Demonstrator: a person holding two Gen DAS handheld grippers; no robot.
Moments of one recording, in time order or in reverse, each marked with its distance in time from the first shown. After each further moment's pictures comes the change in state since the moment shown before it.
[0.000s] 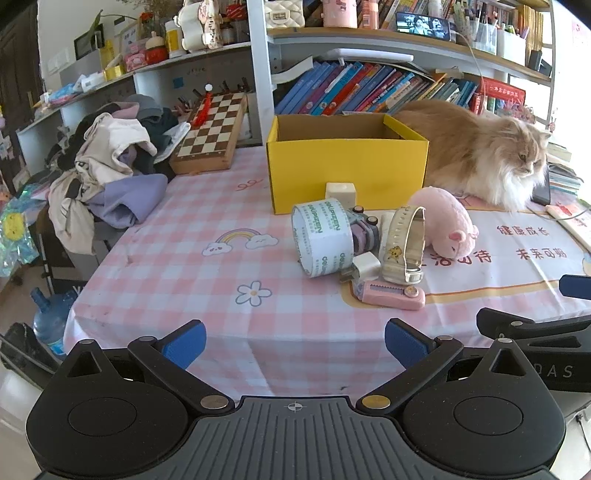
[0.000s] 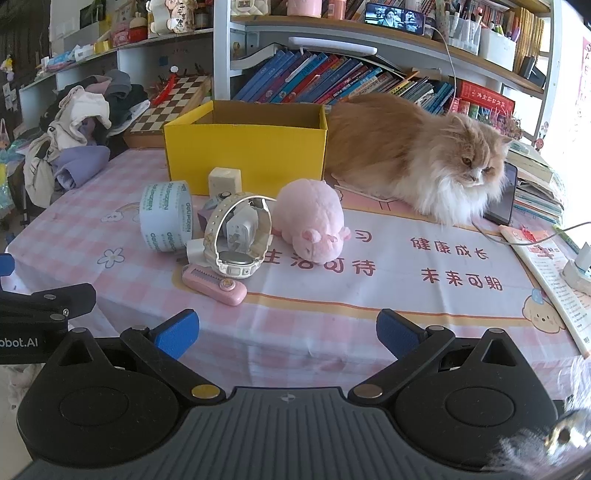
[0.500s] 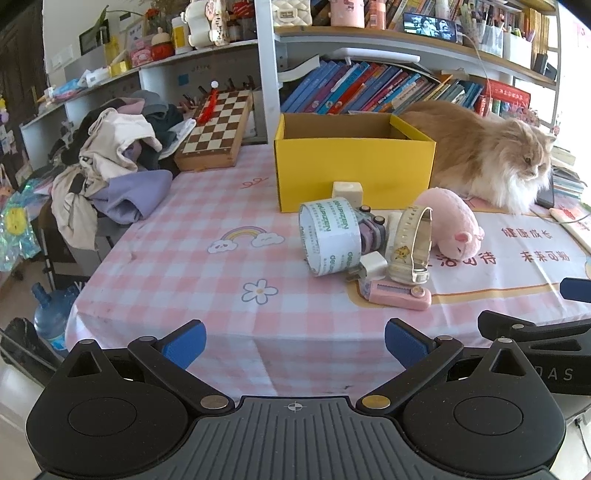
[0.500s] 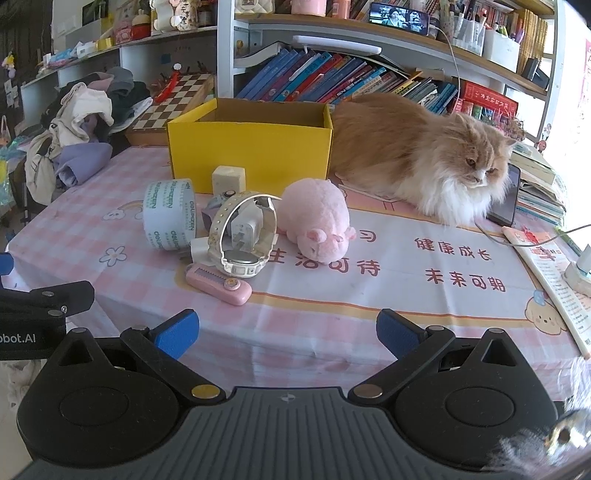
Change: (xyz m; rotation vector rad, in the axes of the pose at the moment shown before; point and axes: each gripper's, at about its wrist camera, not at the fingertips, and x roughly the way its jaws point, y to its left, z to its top) left arm 0.000 0.006 0.000 -0.018 0.005 0.003; right arm 0.002 0.003 0.000 -0.008 0.002 0.003
